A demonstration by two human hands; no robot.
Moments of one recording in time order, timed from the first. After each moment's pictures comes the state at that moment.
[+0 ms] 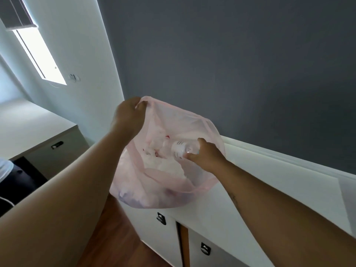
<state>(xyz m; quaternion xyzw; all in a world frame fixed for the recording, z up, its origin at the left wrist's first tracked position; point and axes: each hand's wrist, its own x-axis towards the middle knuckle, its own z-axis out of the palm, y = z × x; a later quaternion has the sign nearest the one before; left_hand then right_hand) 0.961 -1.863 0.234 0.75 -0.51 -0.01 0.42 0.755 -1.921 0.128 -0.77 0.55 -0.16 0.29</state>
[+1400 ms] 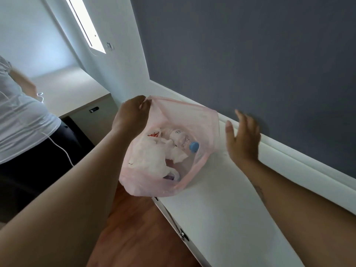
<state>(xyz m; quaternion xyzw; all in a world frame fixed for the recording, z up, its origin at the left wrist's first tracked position) 0.912 -1.872 0.184 0.84 -0.44 0.04 0.32 0.679 -2.020 0.055 -0.75 0.48 -0.44 0.15</state>
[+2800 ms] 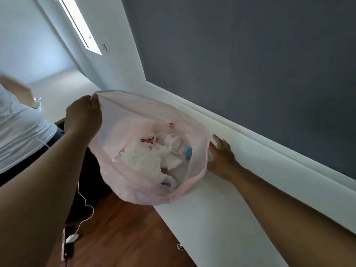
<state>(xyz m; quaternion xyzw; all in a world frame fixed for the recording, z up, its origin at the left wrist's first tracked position) 0.995 -1.854 0.196 0.90 -0.32 0.15 0.26 0.701 -2.021 0.015 -0.88 0.39 -0.08 0.27</state>
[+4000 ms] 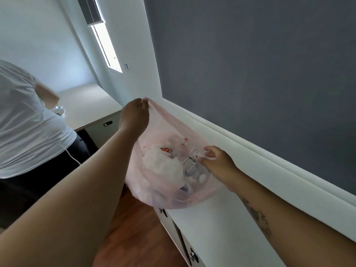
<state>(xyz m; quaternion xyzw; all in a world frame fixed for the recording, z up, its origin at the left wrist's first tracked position) 0.942 -1.874 0.220 0.85 -0.35 0.07 0.39 0.726 -1.962 0.094 -0.70 0.41 -0.21 0.55</state>
